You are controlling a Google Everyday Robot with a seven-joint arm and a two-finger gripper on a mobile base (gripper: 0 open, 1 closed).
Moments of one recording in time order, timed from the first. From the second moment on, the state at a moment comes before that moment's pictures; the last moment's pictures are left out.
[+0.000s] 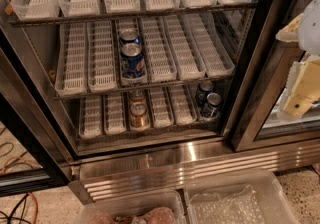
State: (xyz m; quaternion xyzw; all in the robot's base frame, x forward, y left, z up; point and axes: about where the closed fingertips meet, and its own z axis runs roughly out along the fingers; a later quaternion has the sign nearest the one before) arm 0.438 -0.217 0.976 -0.60 0.78 -0.03 0.16
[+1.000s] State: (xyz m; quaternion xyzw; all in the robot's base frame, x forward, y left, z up) arm 0.448 -0.158 0.949 -0.56 0.79 0.04 0.23
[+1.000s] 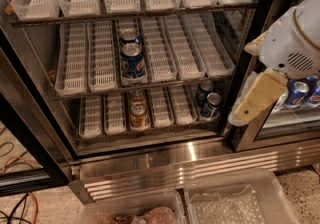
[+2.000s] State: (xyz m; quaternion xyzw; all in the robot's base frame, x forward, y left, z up) arm 0.449 -0.109 0.953 -0.55 0.77 0.09 0.30
